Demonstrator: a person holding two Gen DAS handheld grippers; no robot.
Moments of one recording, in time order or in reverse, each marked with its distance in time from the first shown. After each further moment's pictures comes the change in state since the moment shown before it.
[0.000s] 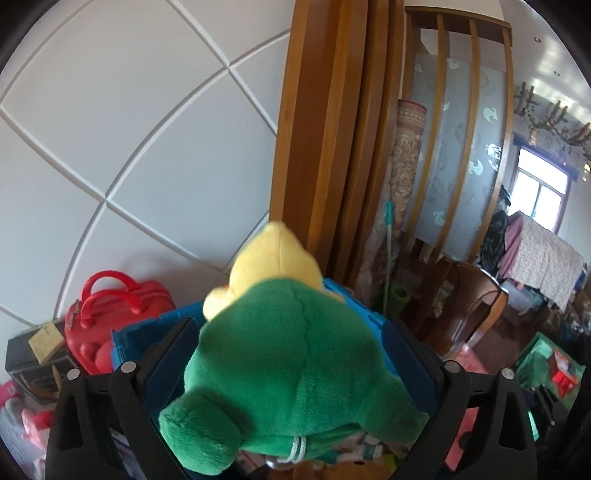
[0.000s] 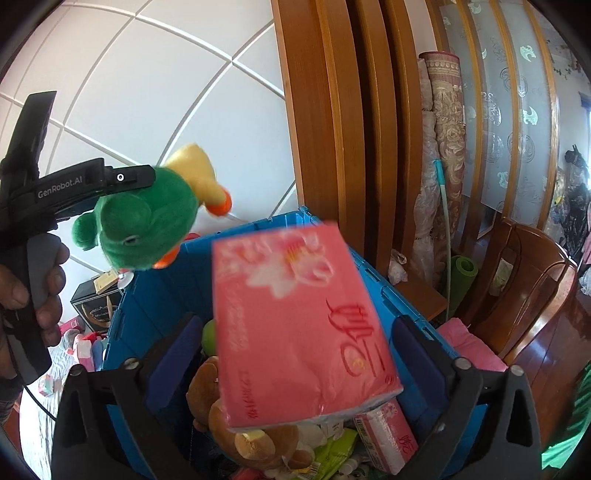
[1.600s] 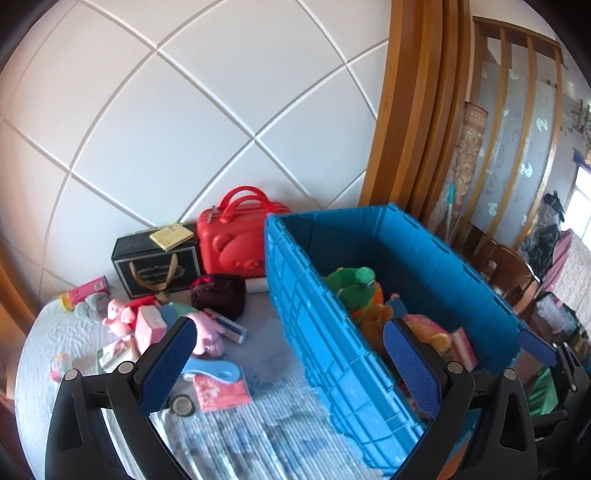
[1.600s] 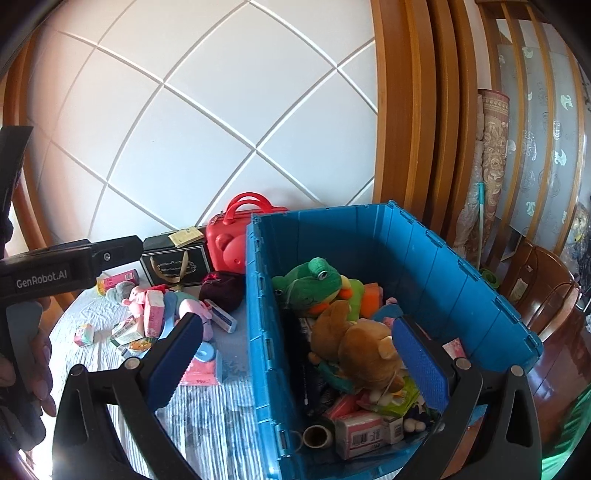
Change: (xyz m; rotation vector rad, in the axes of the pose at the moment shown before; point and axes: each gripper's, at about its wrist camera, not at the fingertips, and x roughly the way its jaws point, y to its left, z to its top) left arm -0.251 0.098 -0.157 -0.147 0.092 0.275; right arm -0.132 0.192 -0.074 -0.170 0.018 0.106
